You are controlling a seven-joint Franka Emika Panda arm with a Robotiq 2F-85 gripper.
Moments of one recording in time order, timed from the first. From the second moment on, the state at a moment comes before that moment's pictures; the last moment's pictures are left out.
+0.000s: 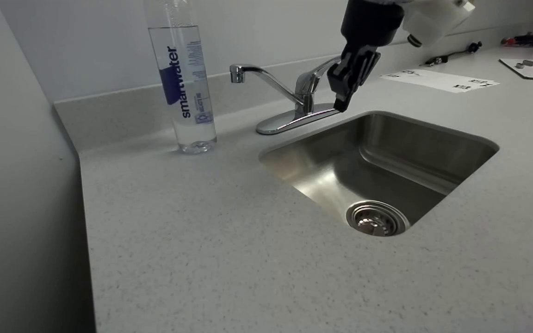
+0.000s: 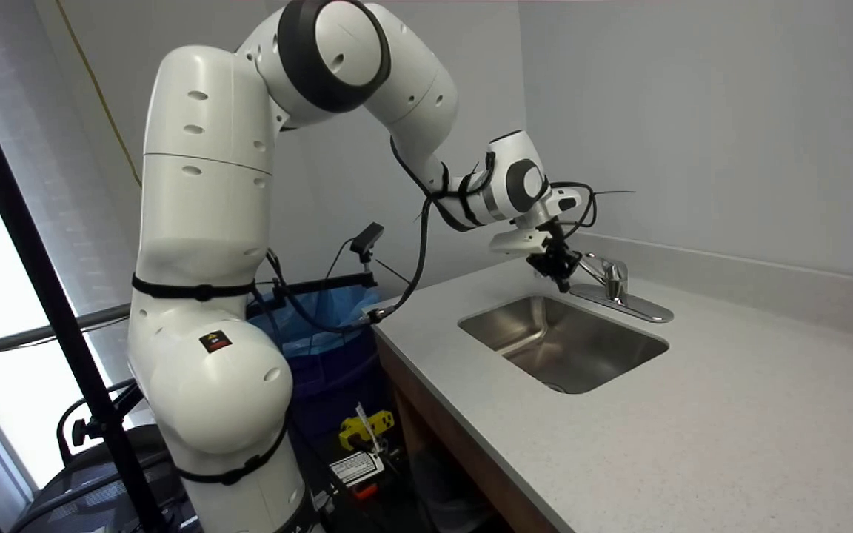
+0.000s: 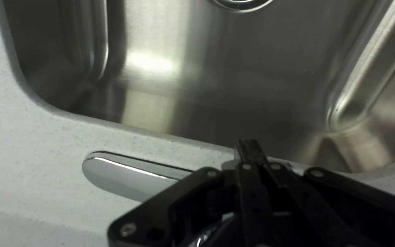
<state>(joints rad) 0.26 0.35 -0.02 -1.96 -0.30 2.58 0.32</state>
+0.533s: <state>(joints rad) 0.18 0.15 0.03 -2.11 -0.15 2.64 0.16</state>
